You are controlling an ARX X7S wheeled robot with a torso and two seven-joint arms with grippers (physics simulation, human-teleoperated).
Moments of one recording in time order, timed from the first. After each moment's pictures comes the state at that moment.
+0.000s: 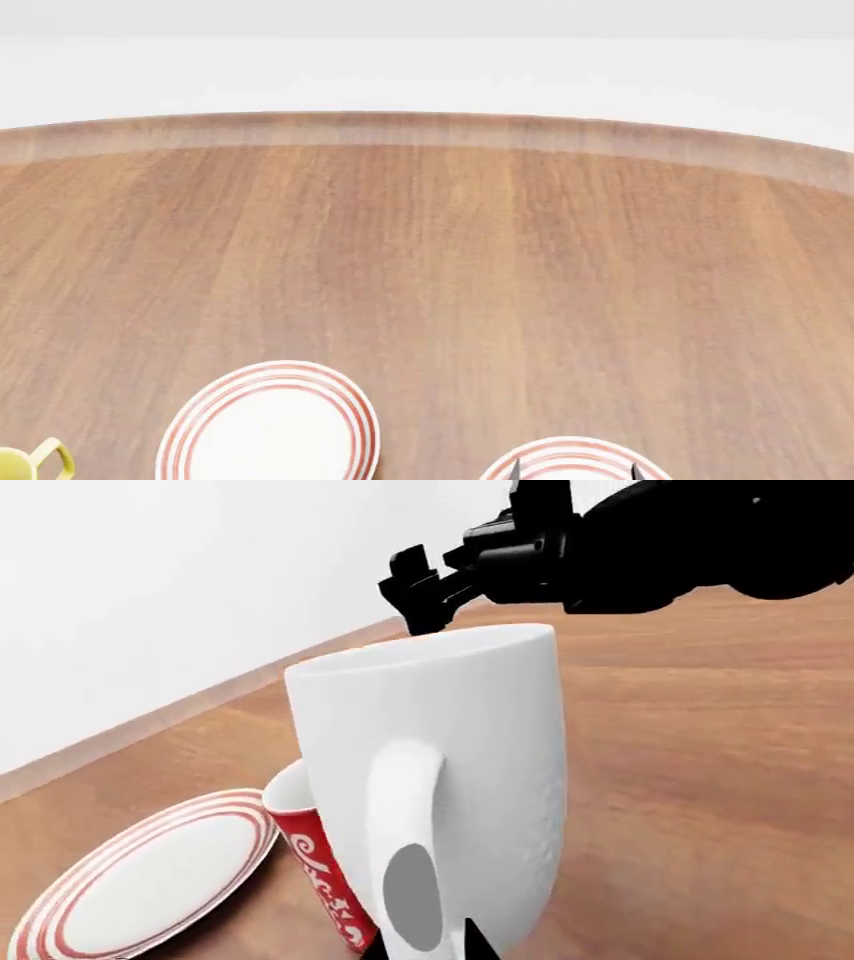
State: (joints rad) left arm 0.55 -0.48 0.25 -0.25 0.02 0.96 0.28; right arm 0.02 0.25 -0.31 0.01 0.18 -0.10 0.36
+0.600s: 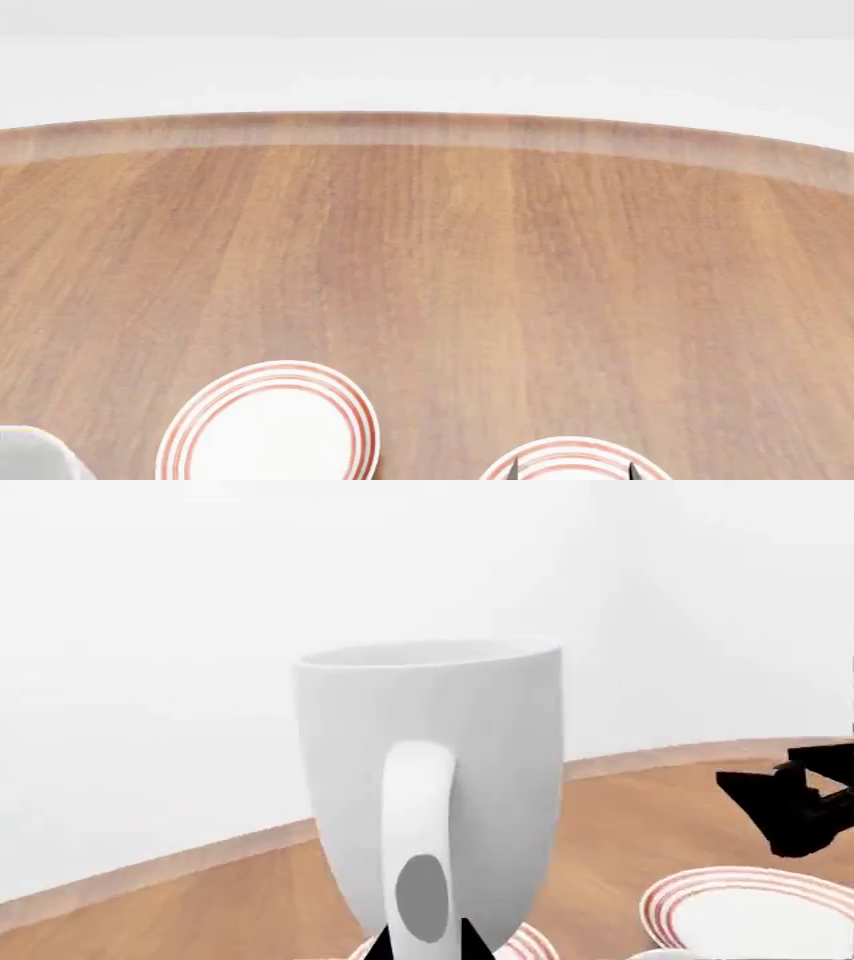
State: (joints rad) left arm 0.60 -0.51 0.04 0.04 -0.35 0.87 0.20; right arm 0.03 0.26 -0.32 0.02 0.19 -0.10 0.36
